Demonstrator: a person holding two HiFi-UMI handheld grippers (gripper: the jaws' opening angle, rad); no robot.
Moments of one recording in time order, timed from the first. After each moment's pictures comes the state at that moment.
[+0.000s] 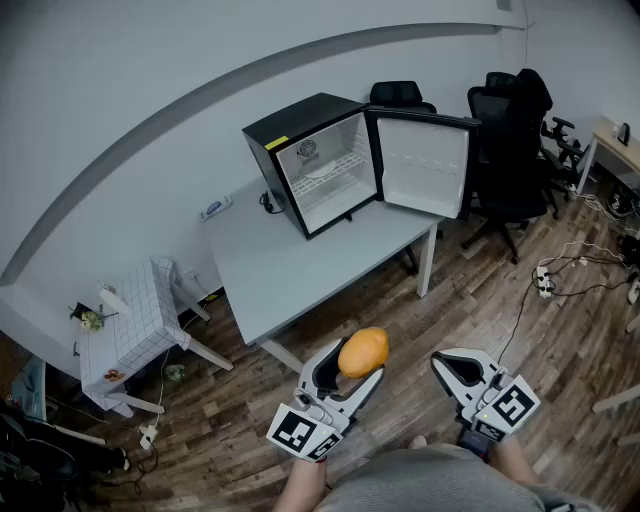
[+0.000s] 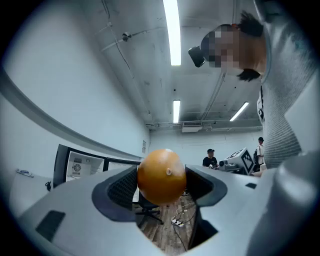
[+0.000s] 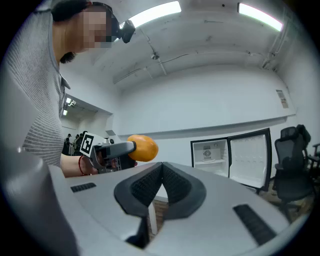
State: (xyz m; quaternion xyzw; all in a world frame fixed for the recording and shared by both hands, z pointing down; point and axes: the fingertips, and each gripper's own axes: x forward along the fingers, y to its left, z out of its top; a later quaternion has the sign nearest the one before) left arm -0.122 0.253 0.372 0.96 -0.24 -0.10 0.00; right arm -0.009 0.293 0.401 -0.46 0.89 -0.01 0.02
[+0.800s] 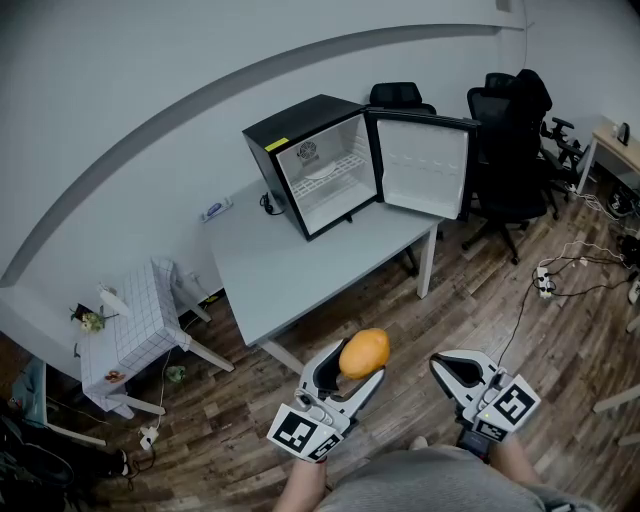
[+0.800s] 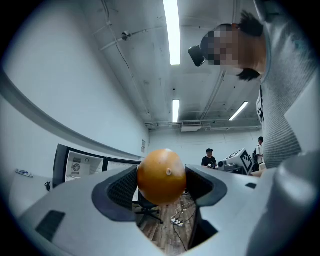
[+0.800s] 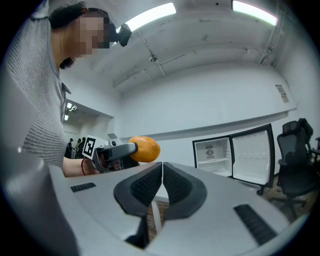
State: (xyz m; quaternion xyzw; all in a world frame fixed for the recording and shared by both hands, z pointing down) left arm -0.120 0.256 0.372 0.97 -0.24 -0.09 0.00; right arm -0.010 0.296 0.401 -0.45 0.89 -0.02 0.03
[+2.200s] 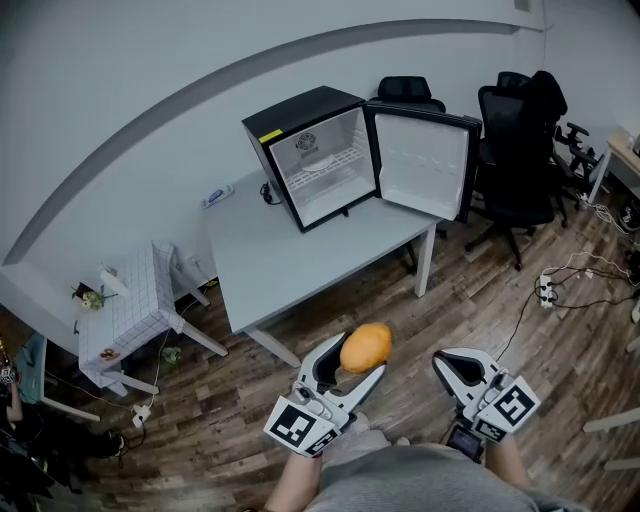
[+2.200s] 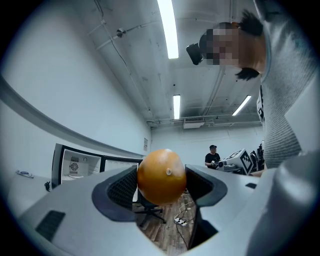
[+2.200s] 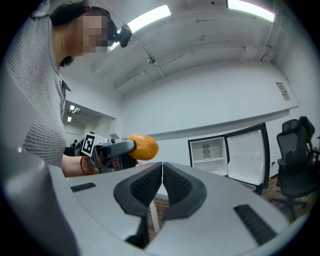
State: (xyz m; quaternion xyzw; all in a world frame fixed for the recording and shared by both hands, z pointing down) left arm -0.046 0.260 0.381 0.96 -0.26 -0.08 -0.01; right arm 0.068 0.295 0.417 -0.43 0.90 -0.03 0.04
